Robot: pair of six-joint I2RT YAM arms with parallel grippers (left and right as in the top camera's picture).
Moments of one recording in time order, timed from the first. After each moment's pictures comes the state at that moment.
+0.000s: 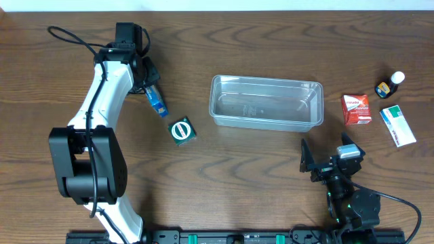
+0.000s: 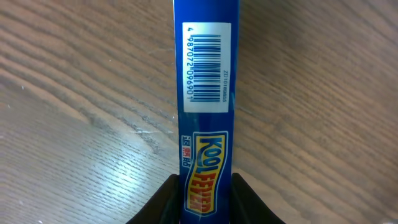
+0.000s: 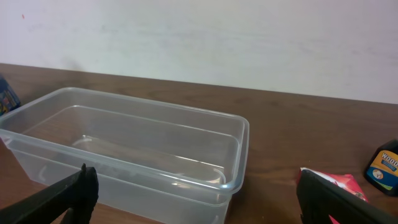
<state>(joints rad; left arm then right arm) -0.02 1.92 1.51 -0.80 -0.06 -0.48 0.13 0.01 0.01 -0.07 -0.05 0.01</state>
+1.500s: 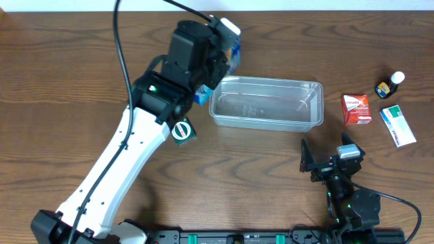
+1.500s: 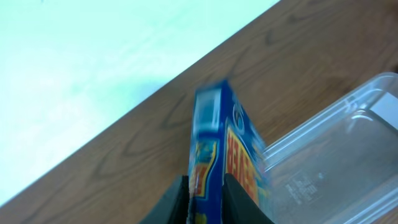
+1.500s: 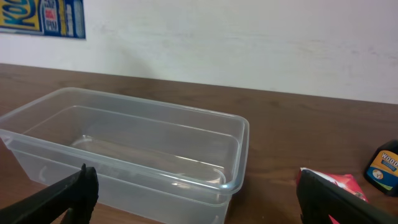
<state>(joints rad) -0.51 1.52 1.52 -0.58 -0.06 0.27 0.13 0.01 0.01 -0.07 -0.05 0.01</state>
